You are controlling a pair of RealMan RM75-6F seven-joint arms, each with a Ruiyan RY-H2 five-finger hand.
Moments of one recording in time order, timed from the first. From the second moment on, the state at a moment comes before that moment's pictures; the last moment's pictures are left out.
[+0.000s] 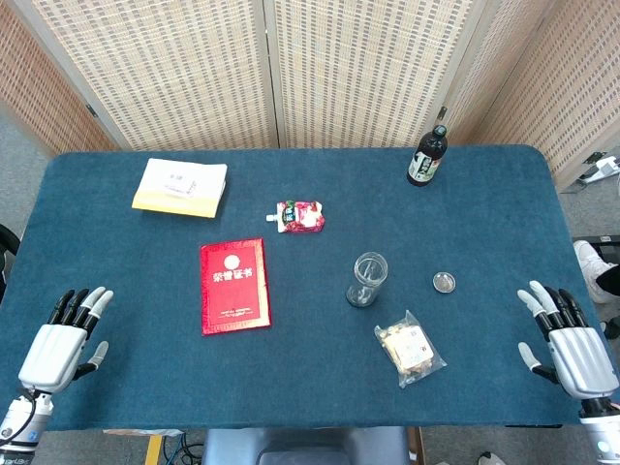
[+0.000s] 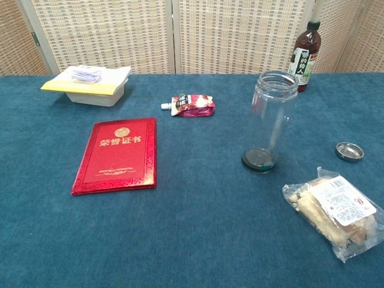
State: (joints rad) left arm -0.17 -1.18 0.00 -1.54 1.58 1.42 0.14; right arm 0.06 -1.12 -0.01 -1.51 -1.60 1.49 0.10
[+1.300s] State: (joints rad) left arm -0.13 -1.12 -0.01 -1.56 1.59 1.51 0.02; right arm 0.45 -1.08 0.15 -1.46 -1.21 0.84 0.11
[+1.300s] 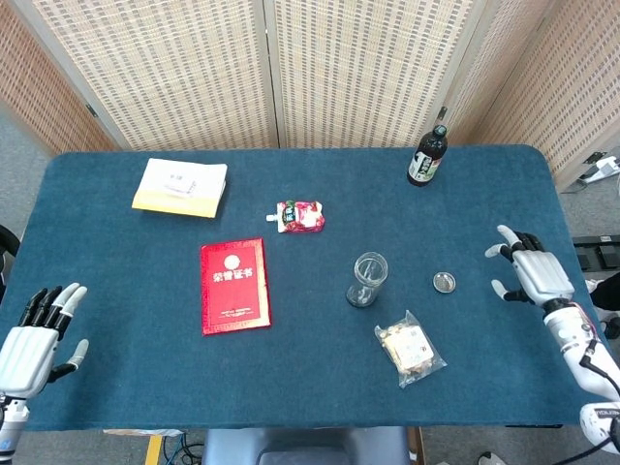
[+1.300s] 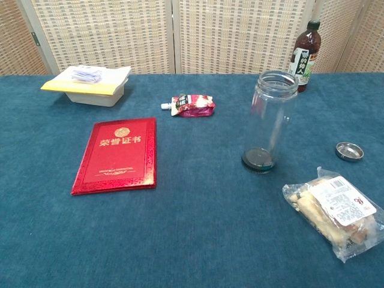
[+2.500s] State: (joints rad) left arm -0.12 -1.11 -0.01 -1.56 1.60 1.53 0.00; right arm 0.54 -1.23 0.12 -1.36 -1.11 0.76 -0.03
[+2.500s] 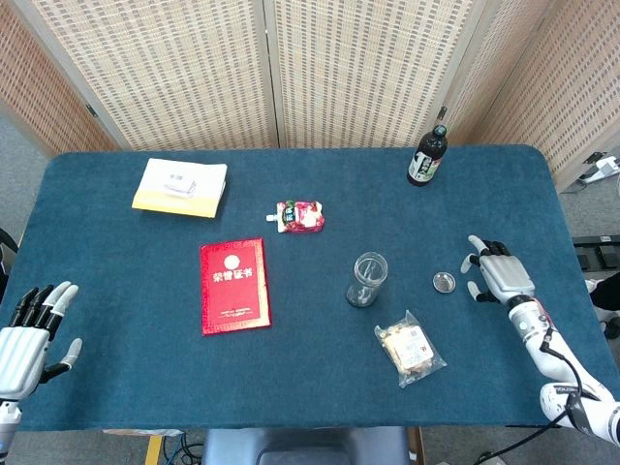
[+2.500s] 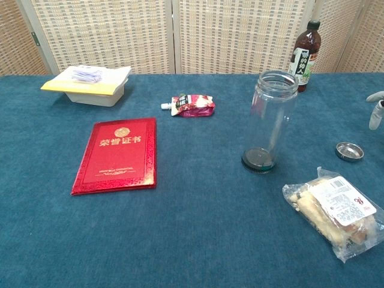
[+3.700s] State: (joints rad) left arm -0.11 -1.10 -0.02 -1.56 1.60 1.54 -0.01; right arm 0.59 -1.31 0.10 -1.29 -1.04 0.72 -0.11
